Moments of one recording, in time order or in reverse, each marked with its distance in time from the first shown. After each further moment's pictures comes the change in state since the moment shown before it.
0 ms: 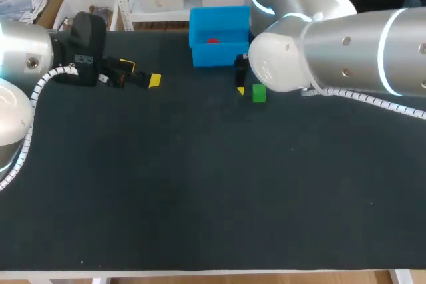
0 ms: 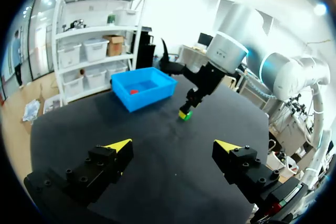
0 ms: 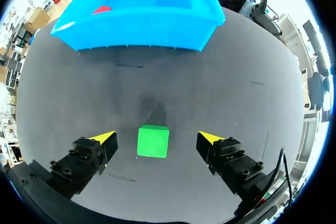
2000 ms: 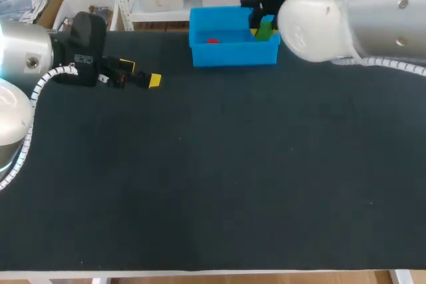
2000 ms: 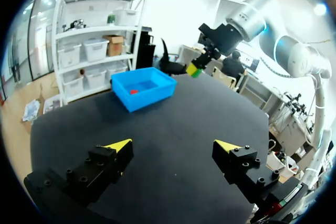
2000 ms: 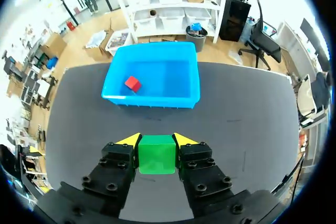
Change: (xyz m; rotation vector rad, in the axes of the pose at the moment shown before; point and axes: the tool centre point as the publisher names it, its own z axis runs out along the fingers) left arm 0.000 0.000 0.000 0.000 0.000 0.000; right arm -0.060 0.005 -0.130 -0.148 -0.272 0.032
